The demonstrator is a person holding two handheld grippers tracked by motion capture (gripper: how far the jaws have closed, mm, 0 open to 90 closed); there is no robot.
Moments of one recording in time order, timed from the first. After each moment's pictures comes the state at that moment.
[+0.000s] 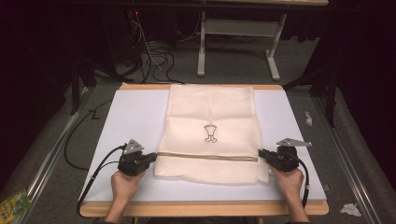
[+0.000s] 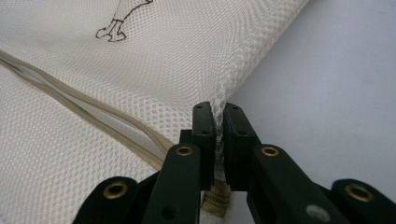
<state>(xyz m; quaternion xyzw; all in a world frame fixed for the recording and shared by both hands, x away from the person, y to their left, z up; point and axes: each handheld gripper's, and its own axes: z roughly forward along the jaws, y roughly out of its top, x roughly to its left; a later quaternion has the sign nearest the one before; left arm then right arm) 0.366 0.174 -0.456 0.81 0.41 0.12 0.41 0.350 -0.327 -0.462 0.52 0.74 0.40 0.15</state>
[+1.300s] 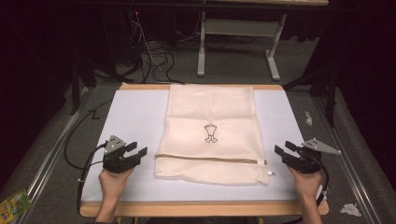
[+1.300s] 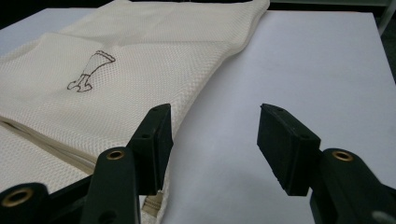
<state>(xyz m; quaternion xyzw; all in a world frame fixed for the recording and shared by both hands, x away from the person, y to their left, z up) 0.363 0.212 -0.432 0.75 0.44 0.19 0.45 0.324 -0.372 -0.438 0.53 0.68 0.44 0.25</state>
